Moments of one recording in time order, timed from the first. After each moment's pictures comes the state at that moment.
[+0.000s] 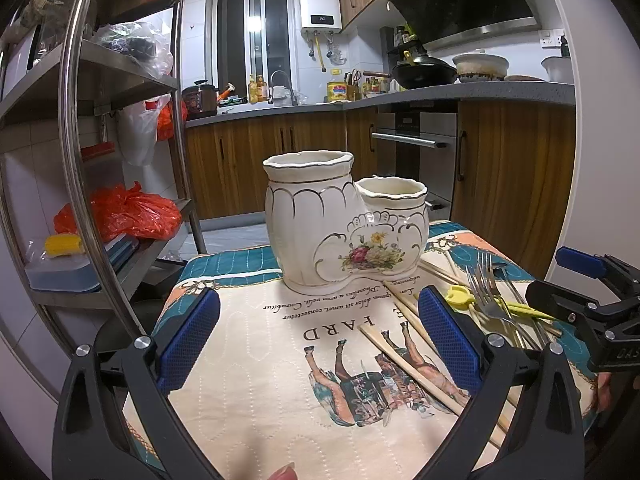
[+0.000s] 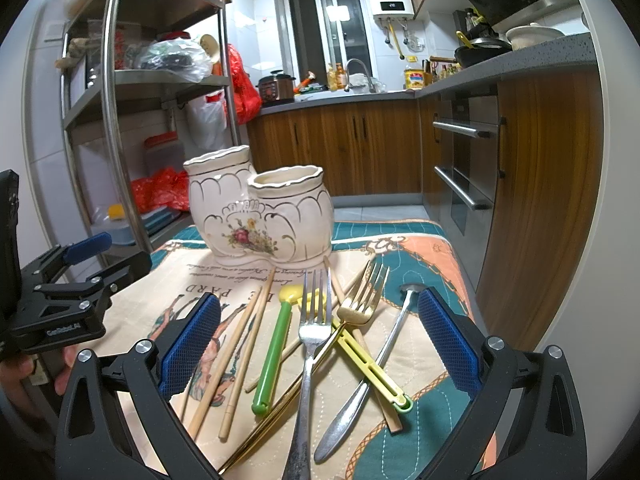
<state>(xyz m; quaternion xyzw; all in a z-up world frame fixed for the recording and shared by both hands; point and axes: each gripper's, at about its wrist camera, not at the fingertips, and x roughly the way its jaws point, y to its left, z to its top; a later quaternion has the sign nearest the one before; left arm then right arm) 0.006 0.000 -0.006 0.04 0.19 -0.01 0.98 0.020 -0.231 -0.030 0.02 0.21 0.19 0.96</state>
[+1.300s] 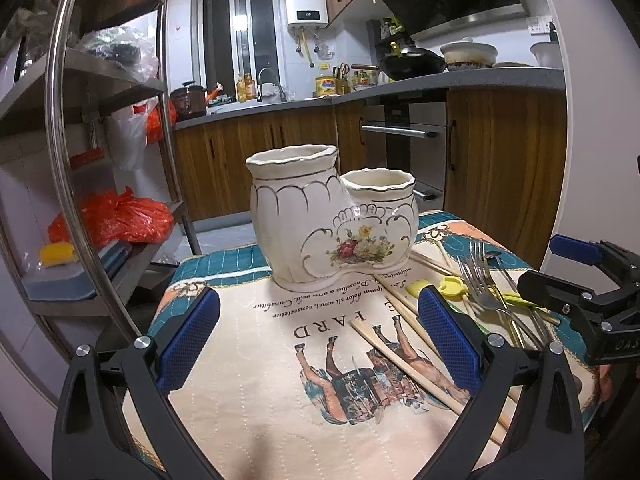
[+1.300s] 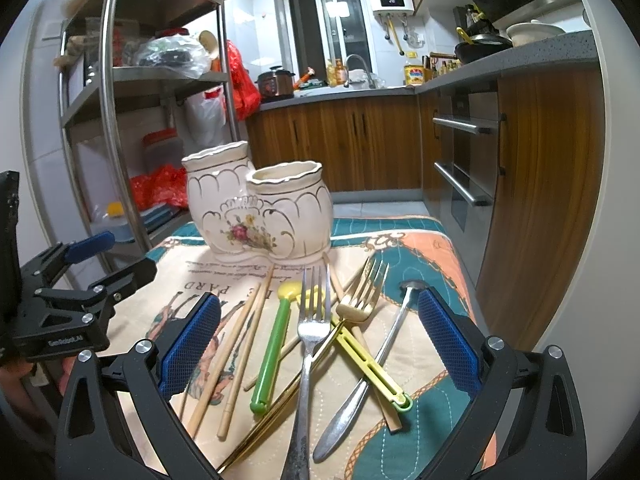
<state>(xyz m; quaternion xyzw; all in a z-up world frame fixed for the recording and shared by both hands) 0.008 -0.010 -0.004 0.06 0.20 -0.02 0.98 0.021 -0.230 -0.037 0.02 0.22 0.19 0.96</state>
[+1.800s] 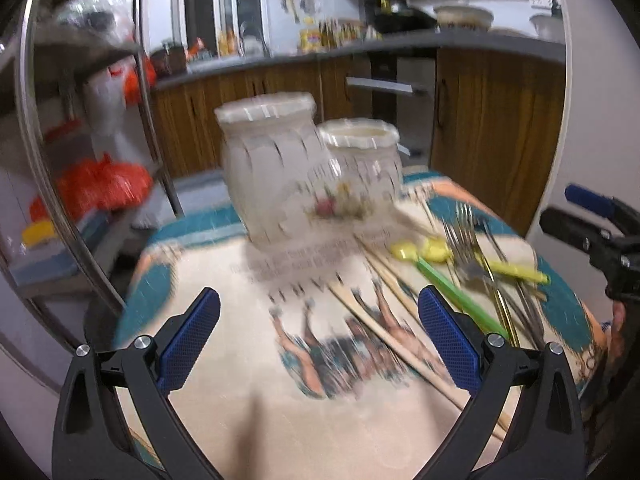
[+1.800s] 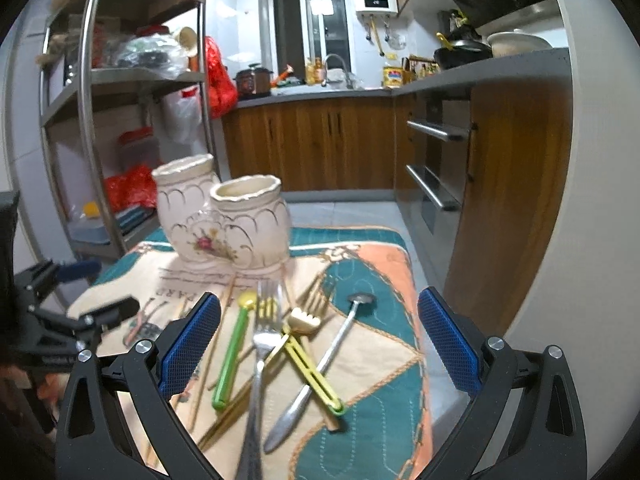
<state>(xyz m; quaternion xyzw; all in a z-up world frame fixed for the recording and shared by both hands) 0.024 -0.016 -0.013 0.05 0.31 -0.06 0.95 0.023 -0.253 -0.014 0.00 0.23 0.14 0.96</state>
